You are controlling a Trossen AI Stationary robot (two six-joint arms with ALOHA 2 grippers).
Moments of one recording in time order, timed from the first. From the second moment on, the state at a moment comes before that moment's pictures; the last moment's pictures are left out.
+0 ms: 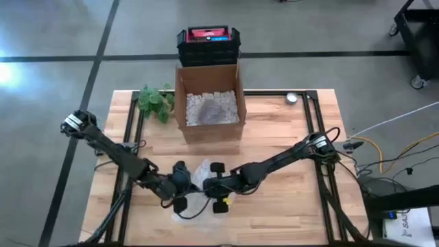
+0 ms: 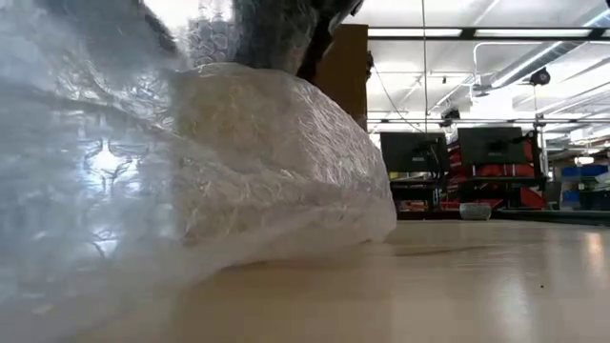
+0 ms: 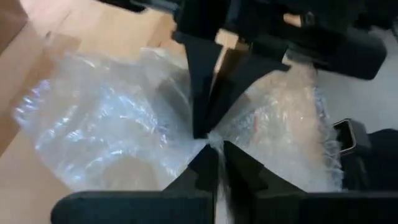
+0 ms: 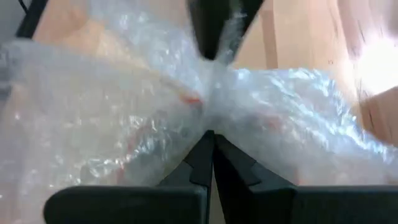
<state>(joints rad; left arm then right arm) -0.61 1.30 0.84 -0.20 -0.43 -0.70 0.34 2.17 1.67 -0.42 0.16 0.18</state>
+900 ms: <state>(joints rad) -0.56 1.39 0.87 -0.04 -0.33 -0.51 0.34 2.14 1.79 -0.61 0.16 0.10</state>
